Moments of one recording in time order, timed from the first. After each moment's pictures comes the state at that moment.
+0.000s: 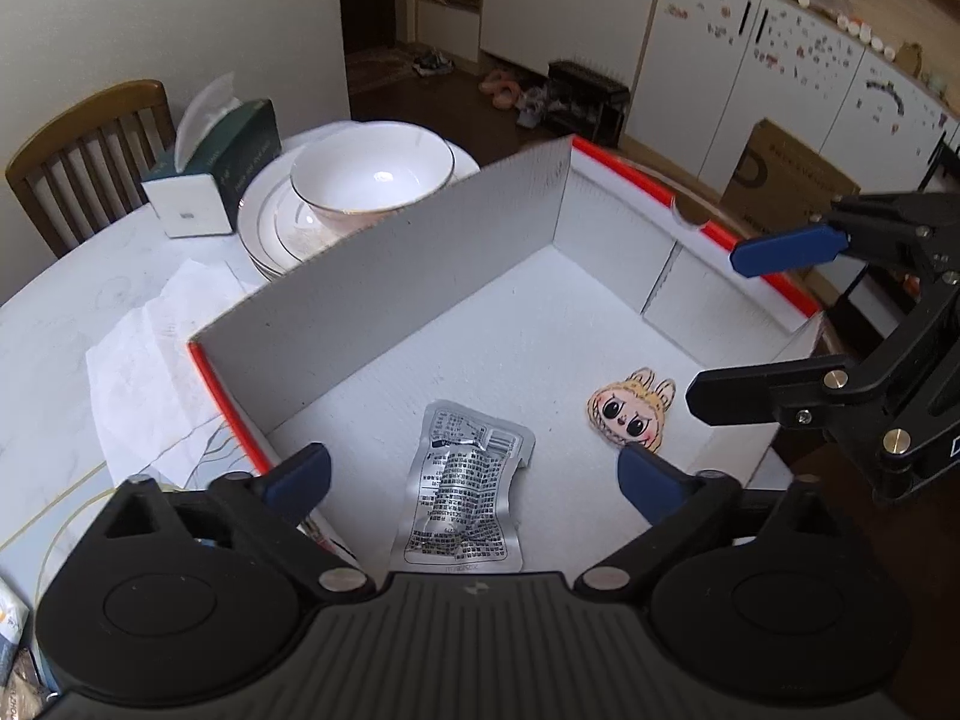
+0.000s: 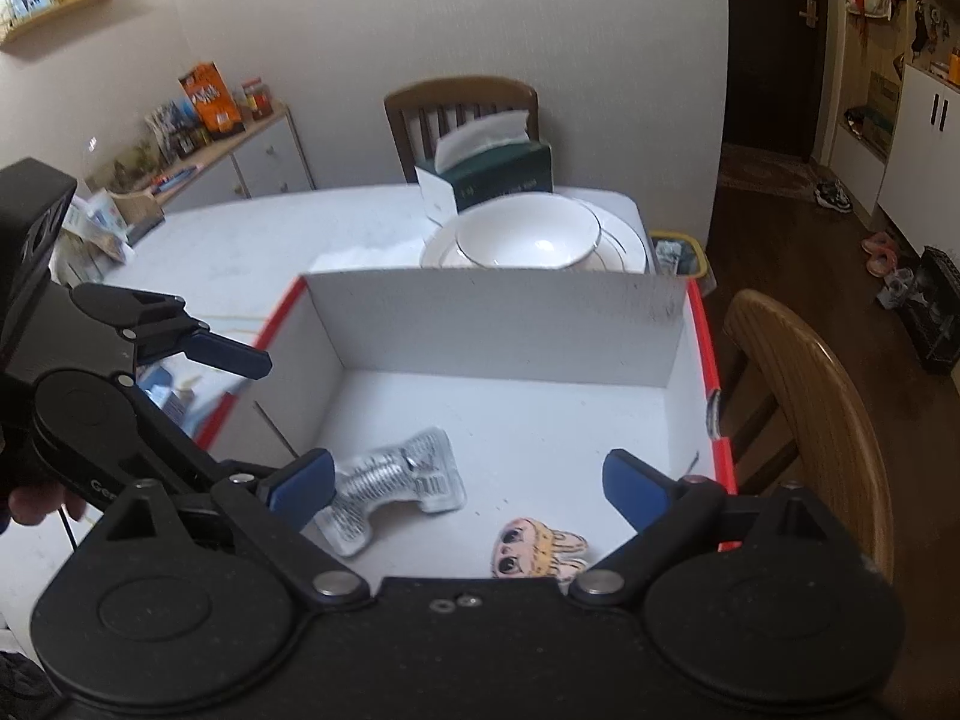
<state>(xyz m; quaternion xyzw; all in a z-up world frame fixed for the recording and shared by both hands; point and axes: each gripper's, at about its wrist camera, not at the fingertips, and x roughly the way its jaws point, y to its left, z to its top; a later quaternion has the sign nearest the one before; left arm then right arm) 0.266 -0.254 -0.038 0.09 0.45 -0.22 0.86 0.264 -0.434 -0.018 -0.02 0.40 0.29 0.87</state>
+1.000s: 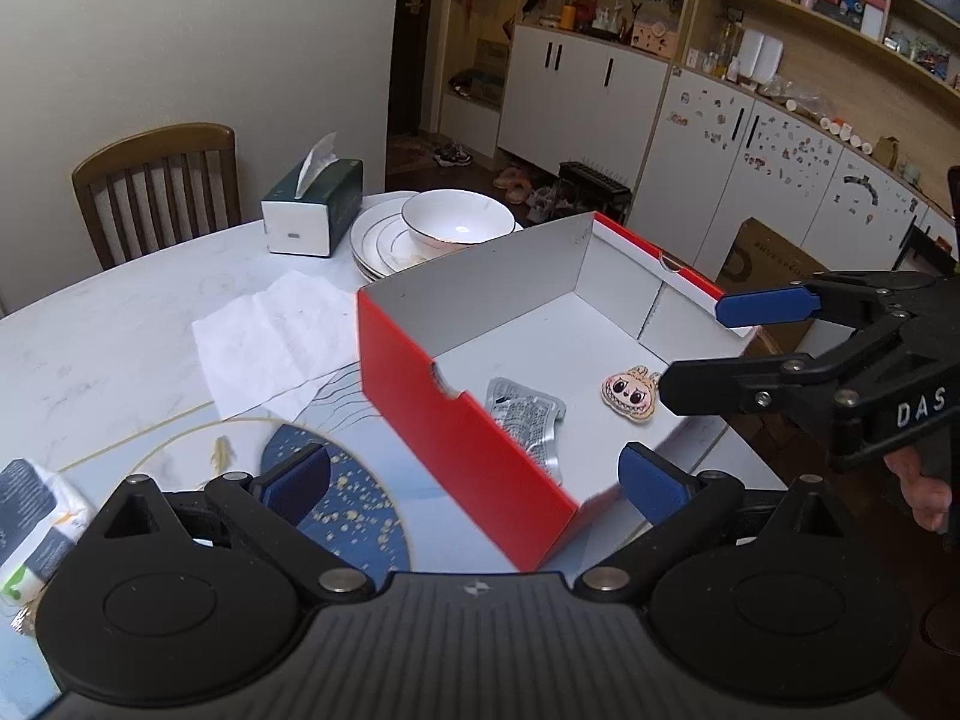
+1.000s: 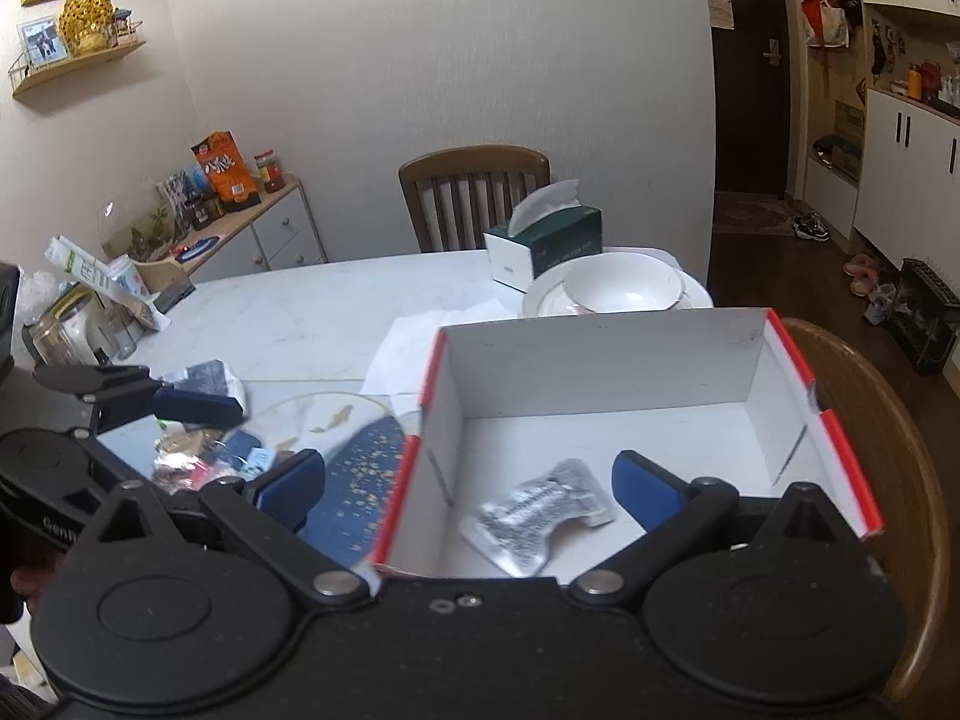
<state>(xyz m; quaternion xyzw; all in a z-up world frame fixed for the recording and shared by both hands) 0.163 -0.138 0.001 0.03 0.37 -0.22 0.90 0.178 -0.350 0.010 0.02 0.35 0.26 0.90</state>
